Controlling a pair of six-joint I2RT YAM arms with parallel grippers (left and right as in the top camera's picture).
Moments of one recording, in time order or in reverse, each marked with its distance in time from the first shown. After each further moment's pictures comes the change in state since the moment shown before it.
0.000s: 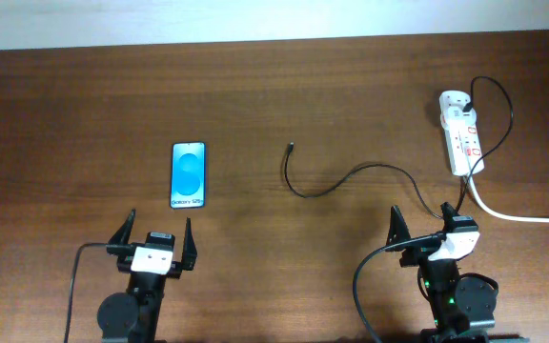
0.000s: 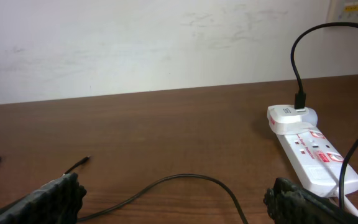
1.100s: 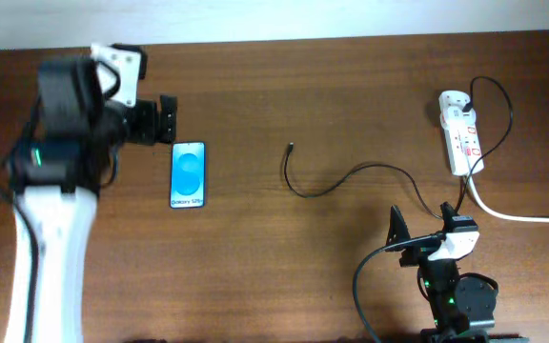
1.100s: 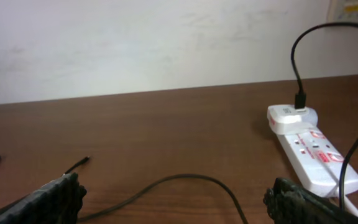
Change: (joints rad) left arm 0.000 1.441 1.608 -0.870 0.051 -0.141; right arm 0.001 -0.001 0.000 0.001 0.000 0.000
